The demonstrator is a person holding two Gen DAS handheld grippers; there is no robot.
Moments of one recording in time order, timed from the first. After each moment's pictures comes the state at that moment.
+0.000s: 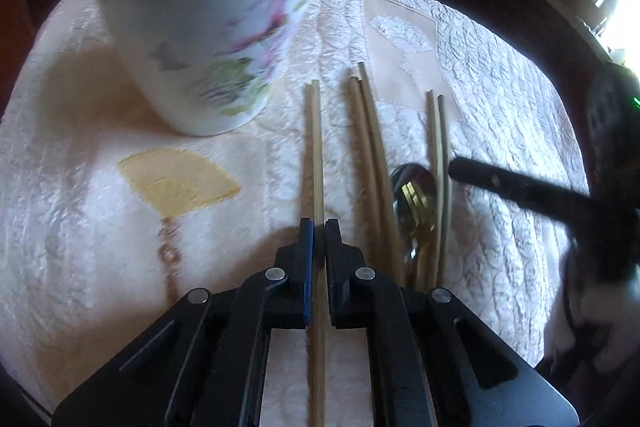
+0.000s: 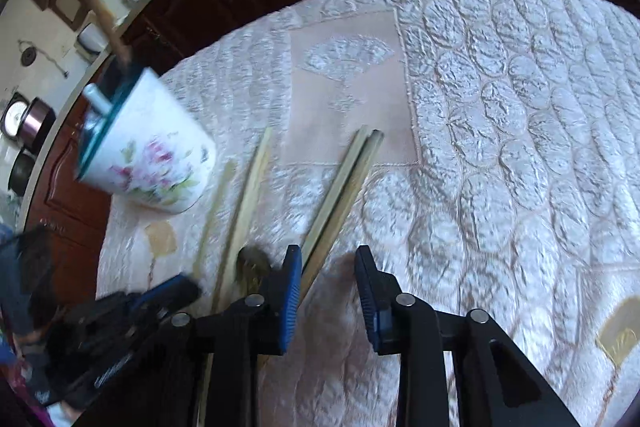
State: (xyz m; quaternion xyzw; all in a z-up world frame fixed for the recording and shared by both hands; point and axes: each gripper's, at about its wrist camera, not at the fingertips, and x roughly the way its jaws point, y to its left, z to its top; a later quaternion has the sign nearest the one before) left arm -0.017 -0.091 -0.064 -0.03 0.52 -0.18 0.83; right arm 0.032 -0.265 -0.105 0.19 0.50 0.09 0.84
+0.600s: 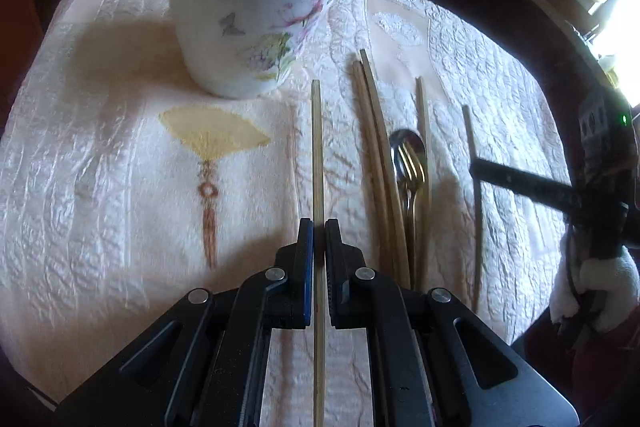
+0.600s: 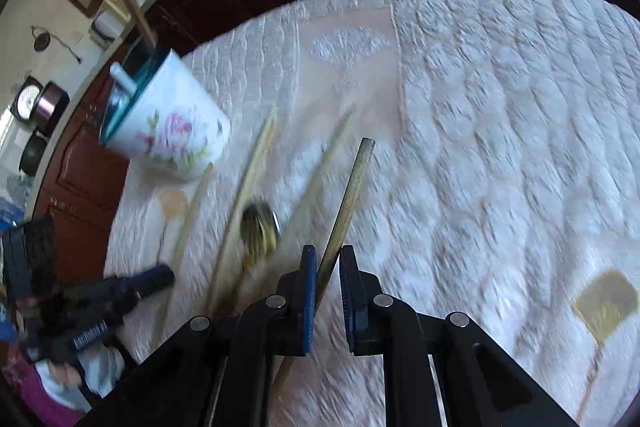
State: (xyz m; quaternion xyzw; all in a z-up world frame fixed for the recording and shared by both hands) left arm -0.047 -0.058 -0.051 -0.06 0.54 -0.20 0.82; right arm -0.008 -0.272 -0.096 0.16 0.52 0.13 0.83
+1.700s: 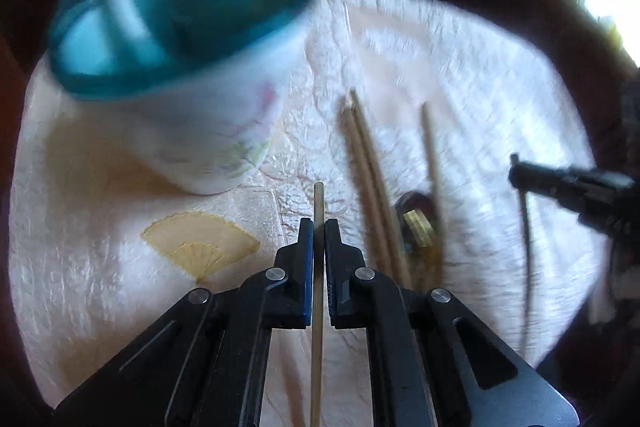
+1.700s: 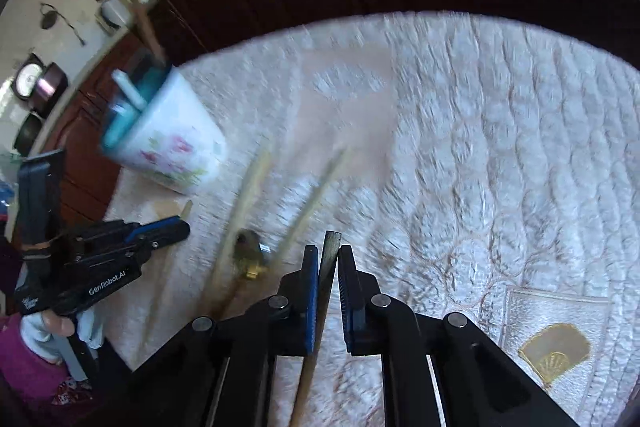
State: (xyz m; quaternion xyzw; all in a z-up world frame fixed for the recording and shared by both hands) left arm 0.013 -0.088 -0.034 0.00 0.52 -0.21 0.83; right arm 0.014 -0.268 -0.051 0.12 0.46 0.14 0.87
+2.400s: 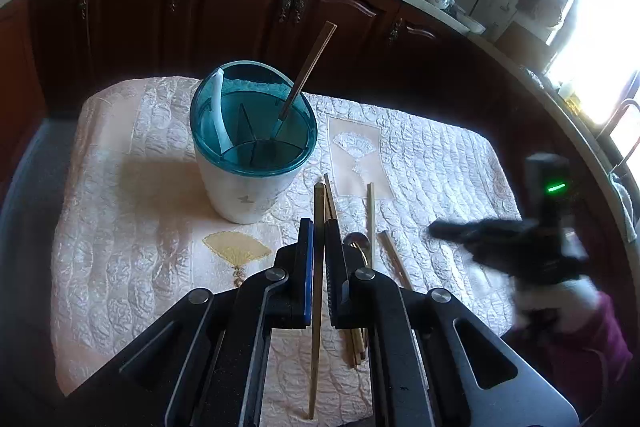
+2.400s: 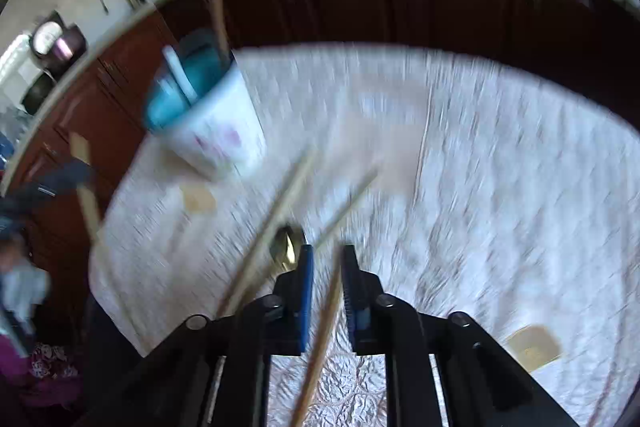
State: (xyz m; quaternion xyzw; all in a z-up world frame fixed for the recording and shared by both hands) left arm -0.050 -0.023 0.068 -0.07 0.42 -0.23 0.88; right arm -0.007 -0.243 -0.066 0.06 0.50 0.13 0.85
